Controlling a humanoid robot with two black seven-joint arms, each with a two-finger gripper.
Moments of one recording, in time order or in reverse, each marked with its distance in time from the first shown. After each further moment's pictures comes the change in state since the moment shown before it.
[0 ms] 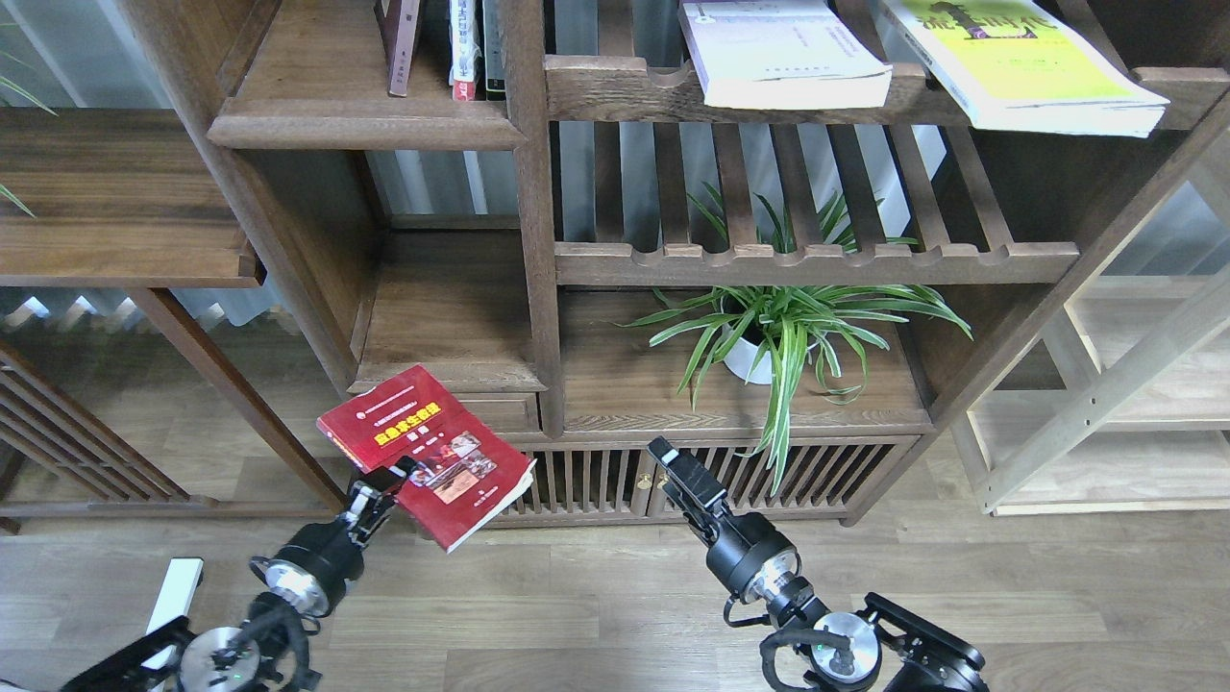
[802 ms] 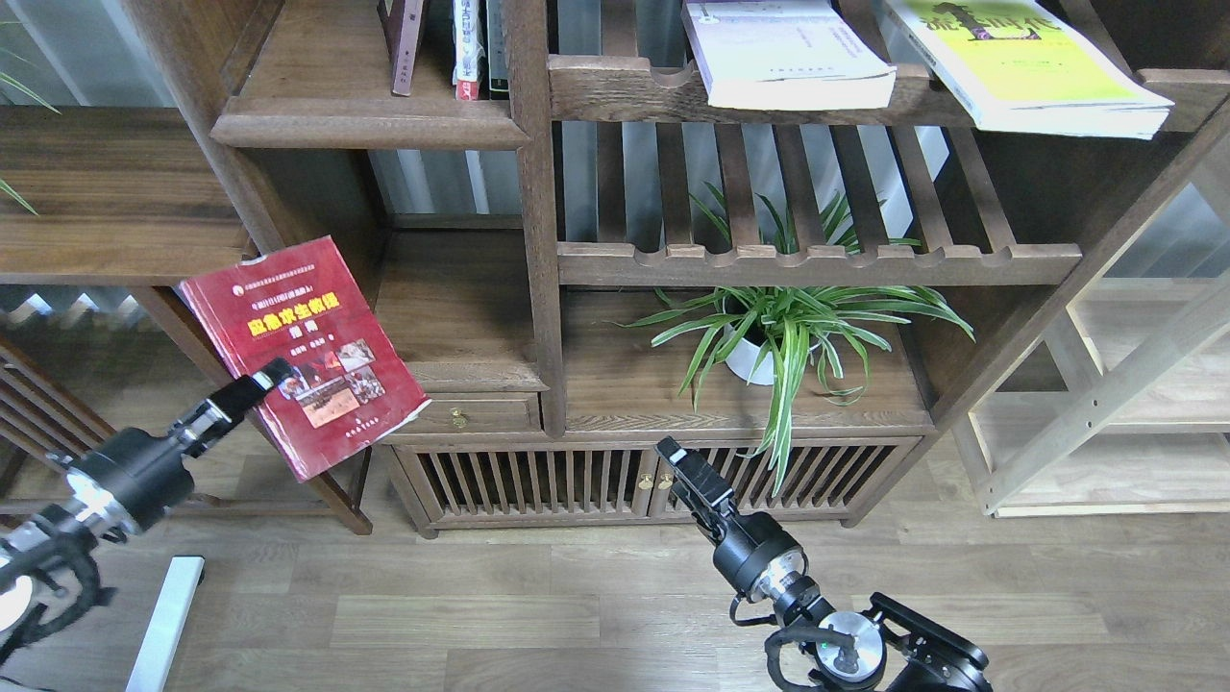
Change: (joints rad) left arm 0.163 0.315 -0.544 -0.503 0.353 0.000 0.297; right arm 0.006 0.000 0.013 -0.032 -0.003 0.000 -0.002
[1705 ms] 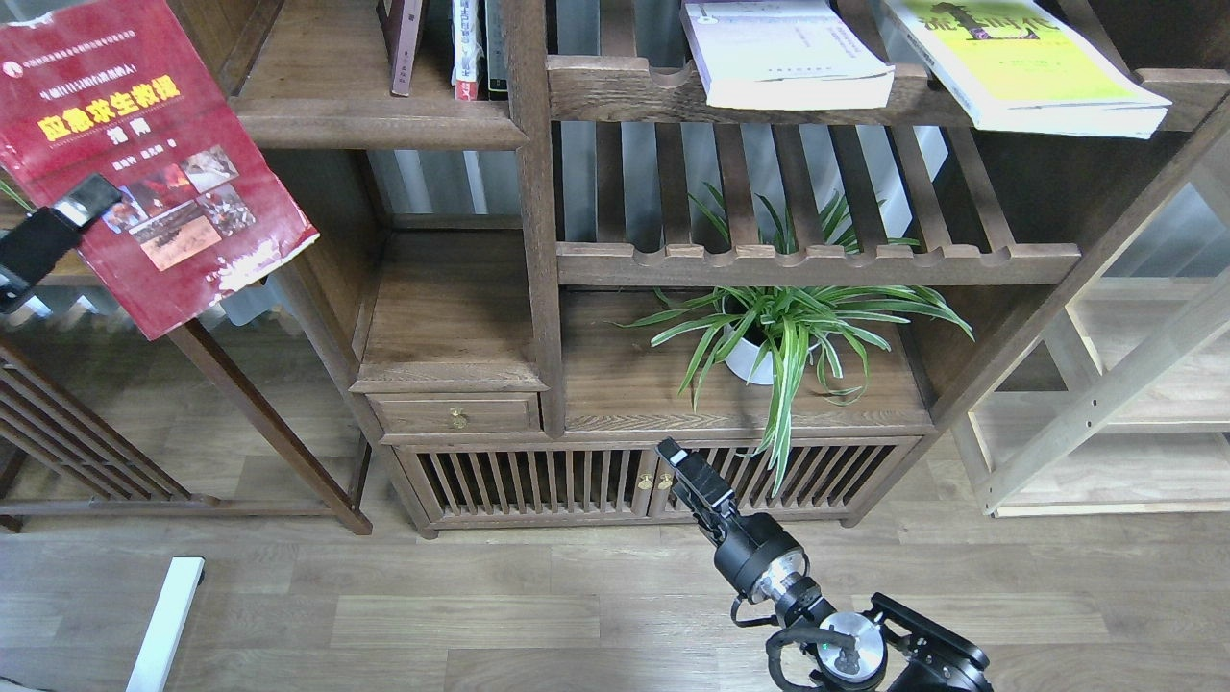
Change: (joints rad) left arm 0.022 0.026 -0.468 -0.233 0.026 0.000 0.158; right arm -0.003 0.000 0.002 -0.001 -0.003 0.000 0.000
